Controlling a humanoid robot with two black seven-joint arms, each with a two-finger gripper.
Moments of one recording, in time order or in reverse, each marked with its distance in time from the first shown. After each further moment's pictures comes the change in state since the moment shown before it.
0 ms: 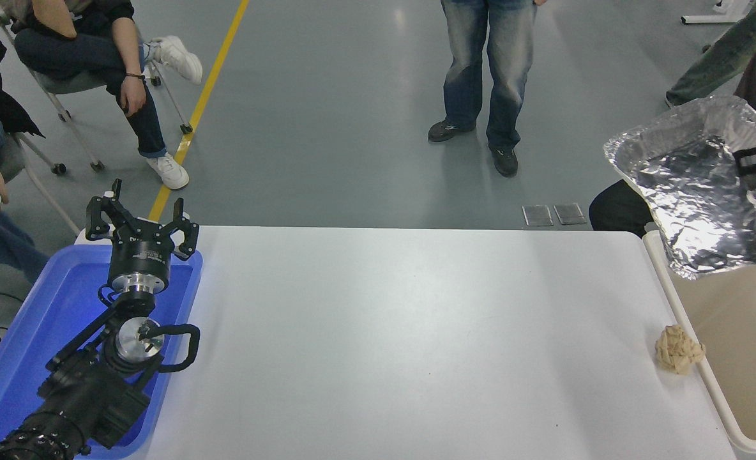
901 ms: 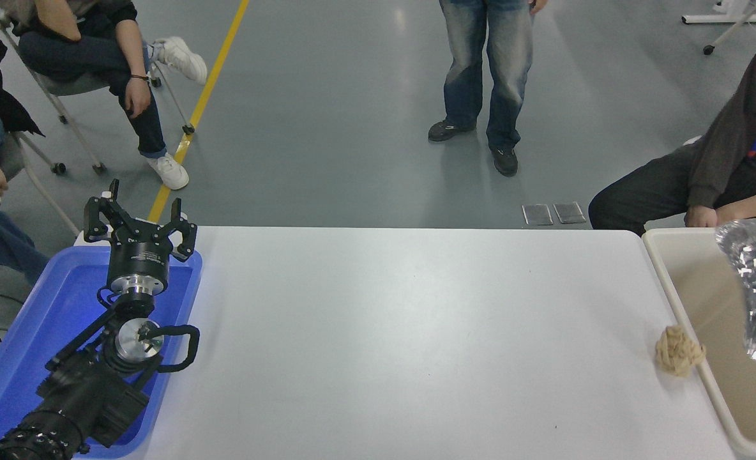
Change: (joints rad) left arm 0.000 0.000 0.000 0.001 0.000 0.000 -0.002; right arm -1.365 -0.020 0.825 -0.832 -0.257 -0.423 0.078
